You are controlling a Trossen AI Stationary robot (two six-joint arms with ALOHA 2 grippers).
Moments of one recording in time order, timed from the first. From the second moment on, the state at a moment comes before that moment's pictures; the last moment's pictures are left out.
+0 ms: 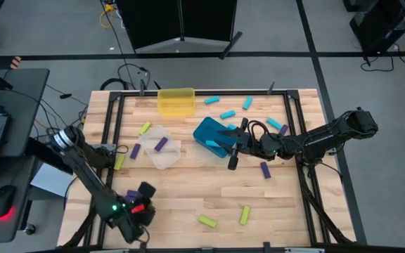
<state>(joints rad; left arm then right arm) -0.91 1.61 1.13 -0.96 -0.40 -0.38 0.17 1.32 0.67 0.66 0.50 -0.11</state>
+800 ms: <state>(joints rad) -0.28 1.31 1.13 -0.84 -0.75 -0.03 0.17 1.32 0.67 0.71 0.49 -0.14</state>
